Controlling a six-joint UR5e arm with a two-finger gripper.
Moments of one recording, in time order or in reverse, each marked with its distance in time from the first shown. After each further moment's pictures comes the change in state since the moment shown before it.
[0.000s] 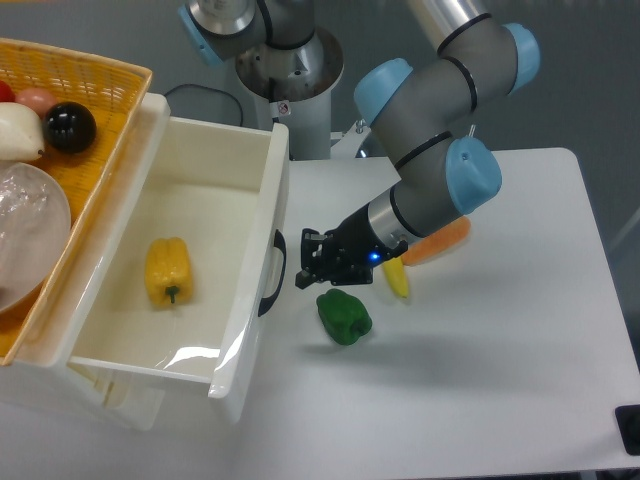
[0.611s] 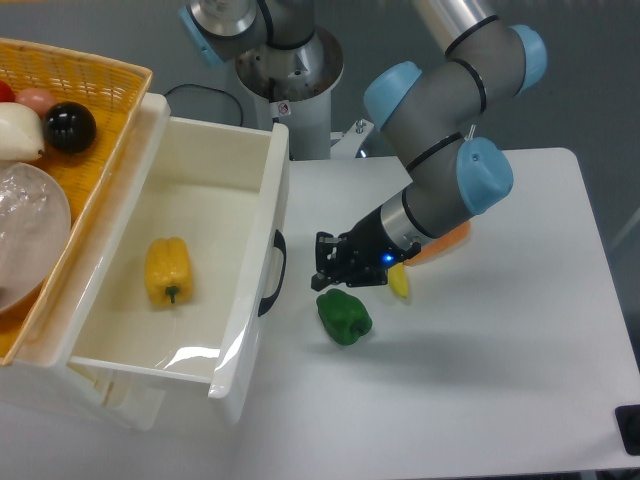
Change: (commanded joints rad) arm 0.011 -0.011 0.000 0.015 0.021 0.002
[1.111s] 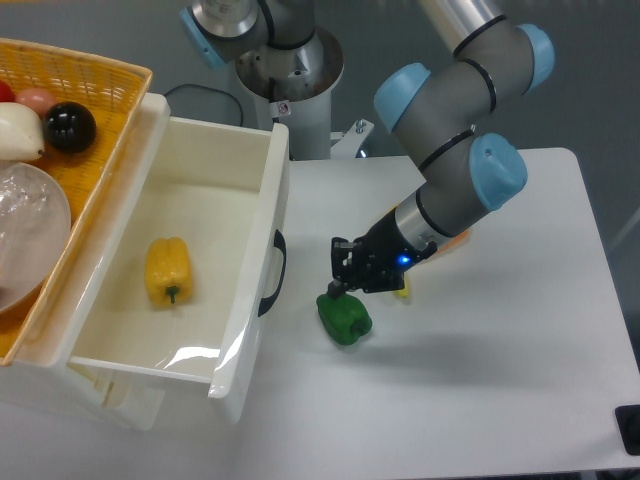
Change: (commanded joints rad) arm 0.023 -0.008 0.000 0.034 0.025 0.000
